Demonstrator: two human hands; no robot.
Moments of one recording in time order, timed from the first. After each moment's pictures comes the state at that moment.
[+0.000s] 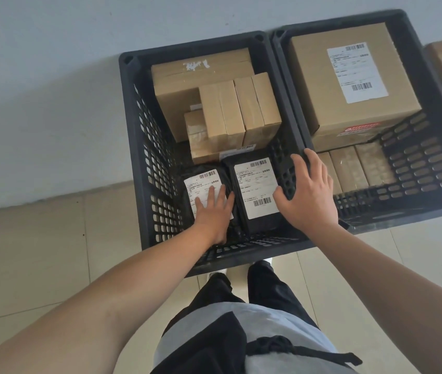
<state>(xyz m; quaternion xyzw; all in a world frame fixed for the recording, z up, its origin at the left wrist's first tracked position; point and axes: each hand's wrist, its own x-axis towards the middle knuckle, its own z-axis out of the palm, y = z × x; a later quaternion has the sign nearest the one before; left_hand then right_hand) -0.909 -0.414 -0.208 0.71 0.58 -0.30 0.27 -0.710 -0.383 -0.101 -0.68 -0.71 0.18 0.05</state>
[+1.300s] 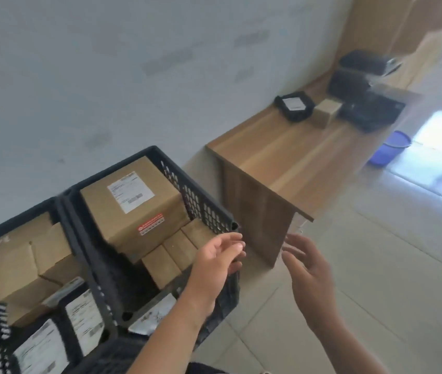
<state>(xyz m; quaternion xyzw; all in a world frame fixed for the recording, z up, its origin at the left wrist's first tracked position) -0.504 -0.446 0.012 0.48 0.51 0.28 0.66 -0.346 -0.527 -0.017 -0.70 -0.30 0.32 0.56</state>
